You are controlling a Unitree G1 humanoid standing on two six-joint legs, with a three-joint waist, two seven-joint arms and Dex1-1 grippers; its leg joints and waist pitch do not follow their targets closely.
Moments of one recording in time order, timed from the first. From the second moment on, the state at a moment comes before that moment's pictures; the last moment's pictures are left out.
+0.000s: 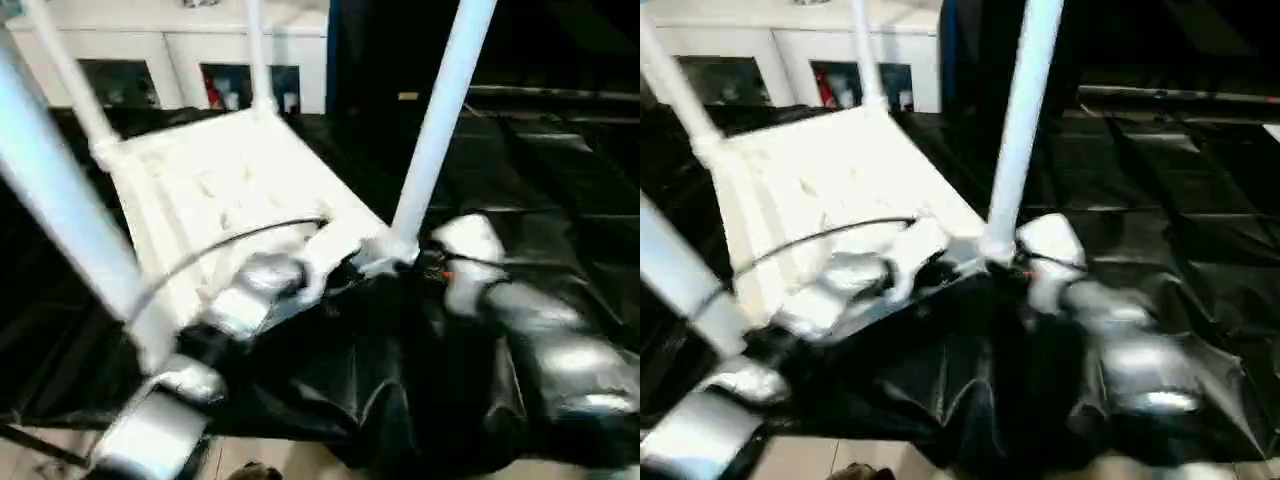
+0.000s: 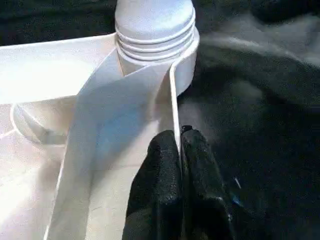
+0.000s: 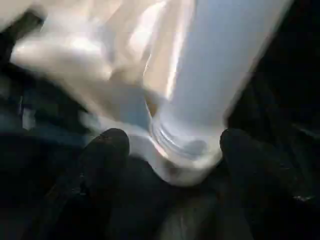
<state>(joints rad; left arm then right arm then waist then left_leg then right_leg) -0.67 0.18 -0.32 0.66 0.05 0.13 -0.85 -0.25 -0.49 0.09 -0.03 0.16 0.44 0.64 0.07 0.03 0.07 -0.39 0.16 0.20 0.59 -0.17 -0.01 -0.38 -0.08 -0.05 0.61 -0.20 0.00</state>
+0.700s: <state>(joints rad) -0.54 0.33 -0.35 0.43 -0.02 0.16 -1.14 -0.21 -0.56 0.14 -0.12 0.21 0.50 0.80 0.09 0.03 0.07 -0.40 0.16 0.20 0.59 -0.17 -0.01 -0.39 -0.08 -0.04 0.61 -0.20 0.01</state>
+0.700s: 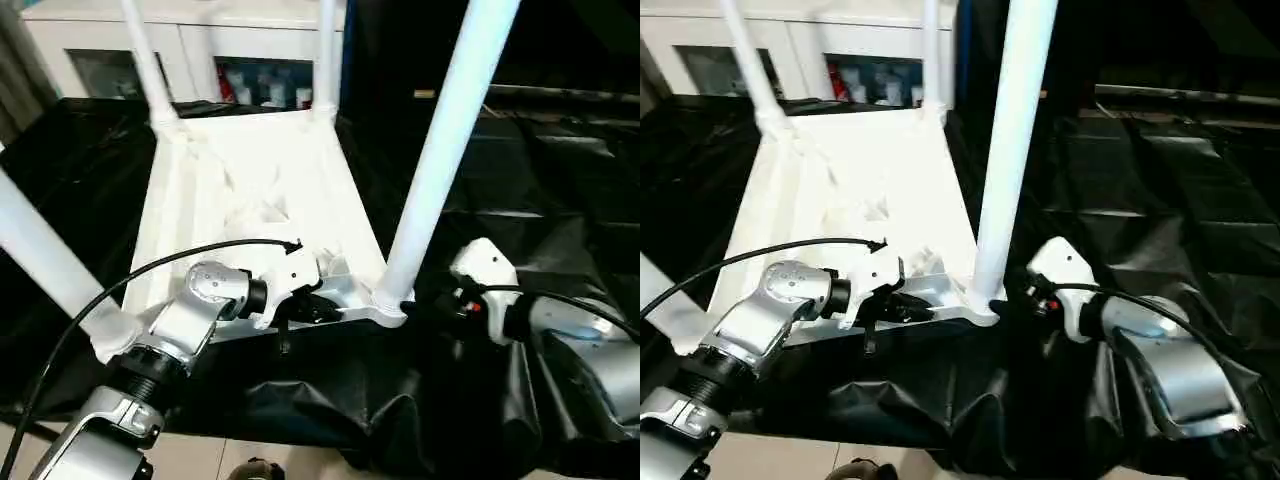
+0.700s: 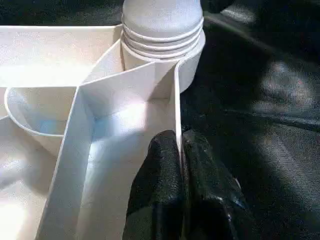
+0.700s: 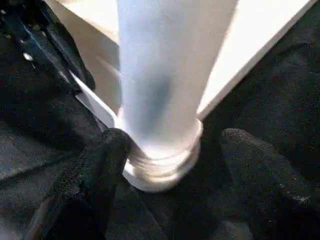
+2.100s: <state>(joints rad) -0.53 0.30 -0.37 0.40 0.00 0.20 -1.09 -0.22 -0.47 0.14 -0.06 0.20 0.47 0.76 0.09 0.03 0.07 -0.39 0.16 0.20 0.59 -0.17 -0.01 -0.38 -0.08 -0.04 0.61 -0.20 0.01</state>
